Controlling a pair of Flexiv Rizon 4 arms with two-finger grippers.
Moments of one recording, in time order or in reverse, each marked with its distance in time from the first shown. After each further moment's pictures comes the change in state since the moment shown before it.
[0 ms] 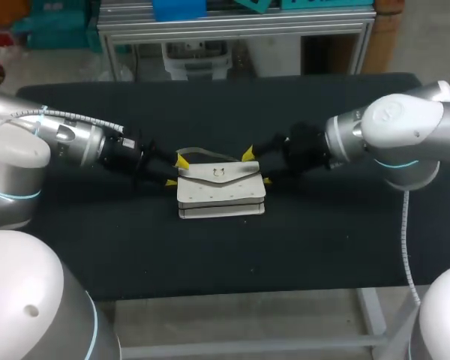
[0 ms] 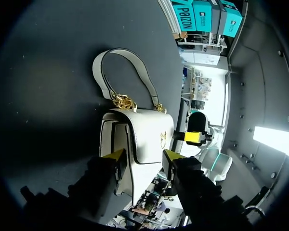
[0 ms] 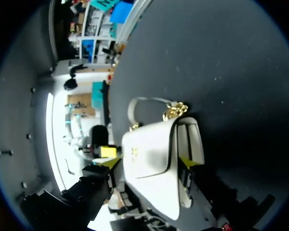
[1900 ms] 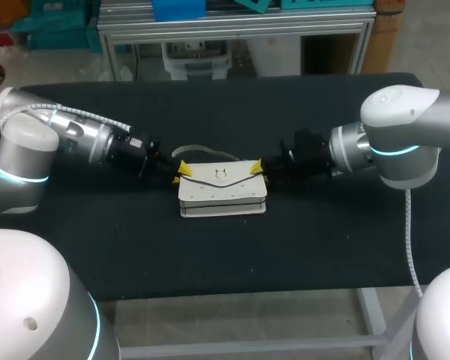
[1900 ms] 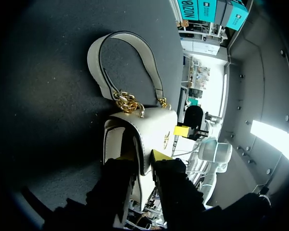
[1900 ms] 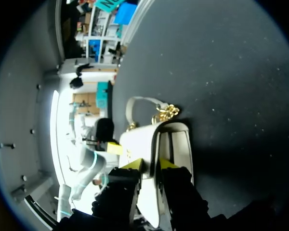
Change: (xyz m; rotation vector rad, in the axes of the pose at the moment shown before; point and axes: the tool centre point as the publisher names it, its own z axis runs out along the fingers) left arm -0.007 -0.011 0.017 -0.120 0.021 0.004; right arm -0.017 0.007 0.000 -0.016 0.050 -0.051
